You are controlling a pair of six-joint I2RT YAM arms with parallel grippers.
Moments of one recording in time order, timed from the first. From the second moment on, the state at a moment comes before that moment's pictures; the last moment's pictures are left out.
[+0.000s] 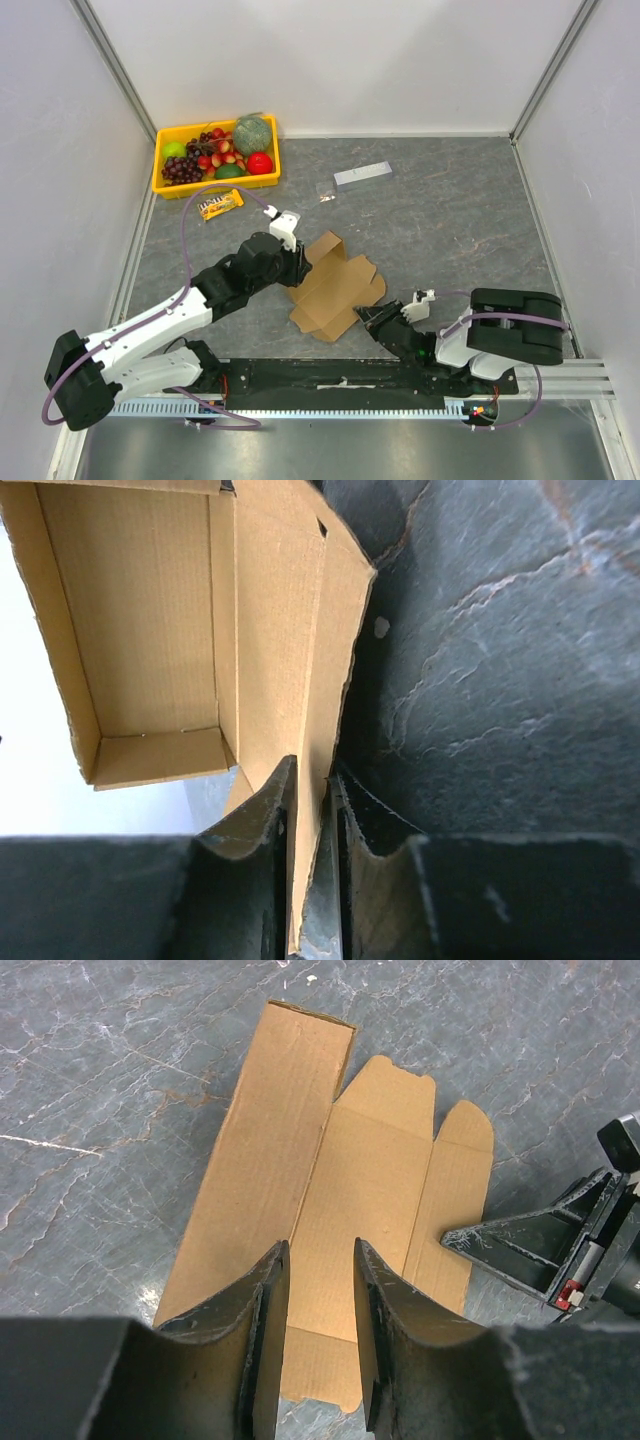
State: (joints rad) left arm -0.82 1.01 0.70 -0.23 -0.12 -0.35; right arm 1.30 1.53 0.08 0.86 0.76 1.78
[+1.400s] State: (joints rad) left arm -0.55 1.30 1.14 -0.32 0.05 -0.28; right arm 0.97 0.96 1.05 -0.81 0.43 0.55
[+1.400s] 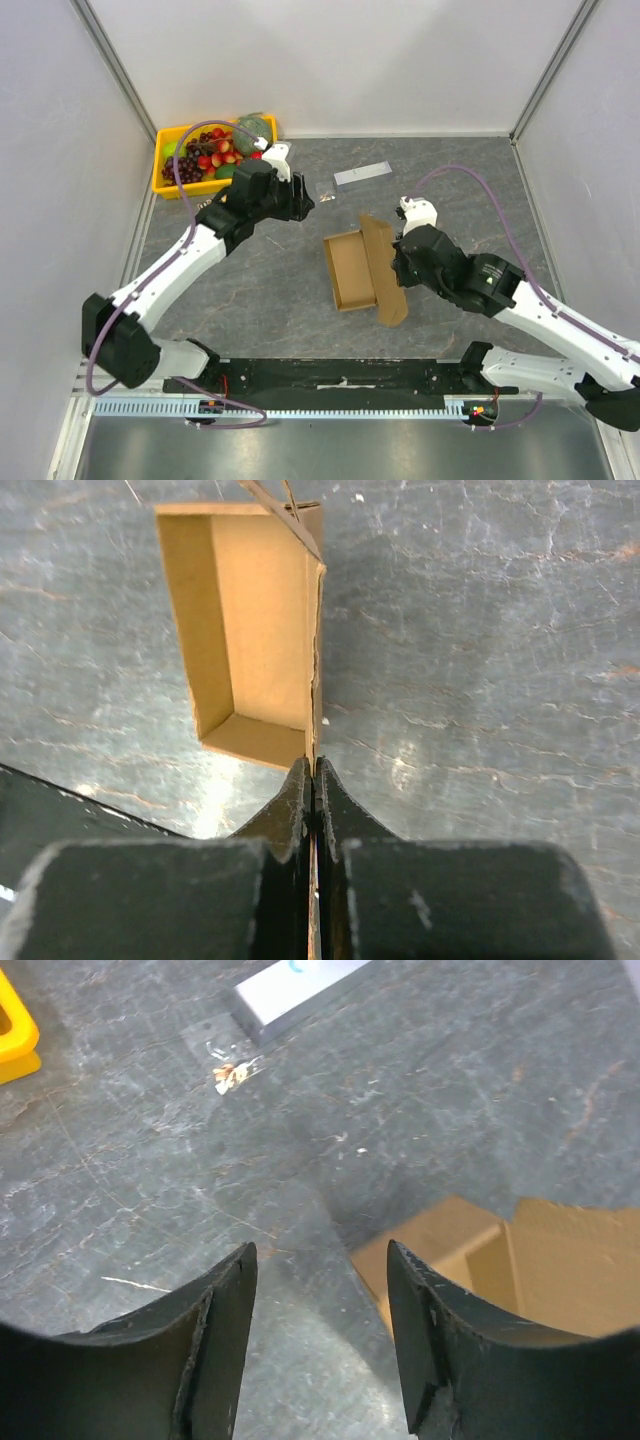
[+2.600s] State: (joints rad) left arm -0.54 2.34 1.92 -0.47 -0.21 -0.35; right arm 0.77 1.05 1.20 -1.02 0.21 0.34
